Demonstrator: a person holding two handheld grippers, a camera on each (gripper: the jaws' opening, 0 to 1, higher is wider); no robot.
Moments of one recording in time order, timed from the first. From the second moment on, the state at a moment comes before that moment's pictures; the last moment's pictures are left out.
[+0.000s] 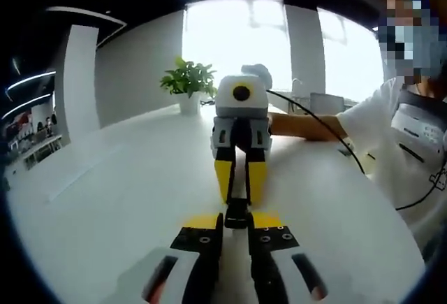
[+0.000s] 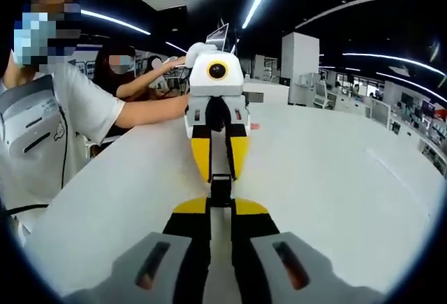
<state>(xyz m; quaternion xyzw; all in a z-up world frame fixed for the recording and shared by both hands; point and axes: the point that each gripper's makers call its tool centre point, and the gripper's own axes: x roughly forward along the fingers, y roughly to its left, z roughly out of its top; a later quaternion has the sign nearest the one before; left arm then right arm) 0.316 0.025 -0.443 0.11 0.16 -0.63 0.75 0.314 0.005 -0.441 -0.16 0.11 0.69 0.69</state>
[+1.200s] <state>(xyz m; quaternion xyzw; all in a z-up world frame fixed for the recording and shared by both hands) 0.347 0.071 -0.419 0.08 0.14 -0.55 0.82 0.490 -0.006 -0.437 -0.20 0.17 0.65 0.71</state>
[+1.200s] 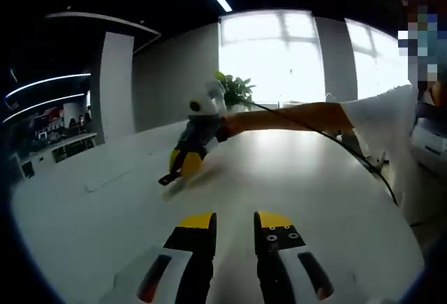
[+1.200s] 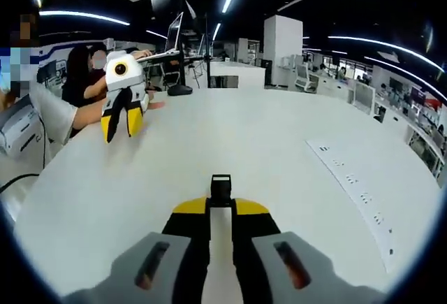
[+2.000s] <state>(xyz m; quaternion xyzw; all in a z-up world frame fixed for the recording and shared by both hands) 0.346 0.069 -0.421 0.08 0.14 -0.55 0.82 0.484 -0.008 -0.456 -0.22 0.19 0.65 0.70</state>
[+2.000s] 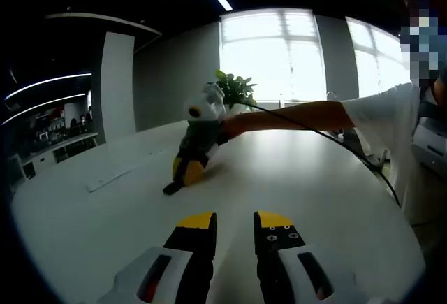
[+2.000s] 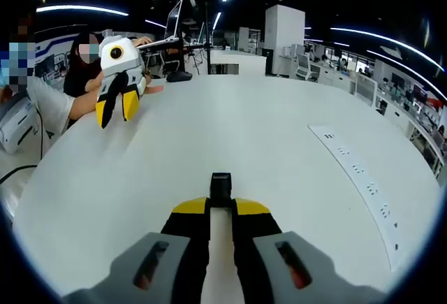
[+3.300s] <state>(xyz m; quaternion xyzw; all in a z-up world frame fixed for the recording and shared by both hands) 0.355 0.098 -0.410 0.05 0.16 -0.43 0.89 0.452 -0.028 -0.411 -0.06 0.10 0.47 0.87</state>
